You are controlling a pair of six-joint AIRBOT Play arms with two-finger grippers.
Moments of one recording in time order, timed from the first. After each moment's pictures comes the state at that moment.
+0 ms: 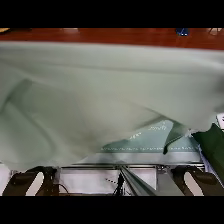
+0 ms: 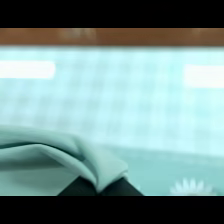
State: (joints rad) left arm 0.08 -0.62 1.81 1.25 -1.48 -1.37; right arm -0.14 -0.72 1.69 -1.26 1.72 1.58
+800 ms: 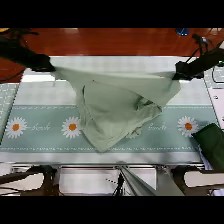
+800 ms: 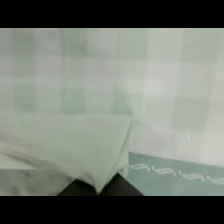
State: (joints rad) left arm 0.01 -1.42 1.61 1.17 -1.43 -1.26; right arm -0.14 -1.58 1.59 -1.22 1.38 1.47
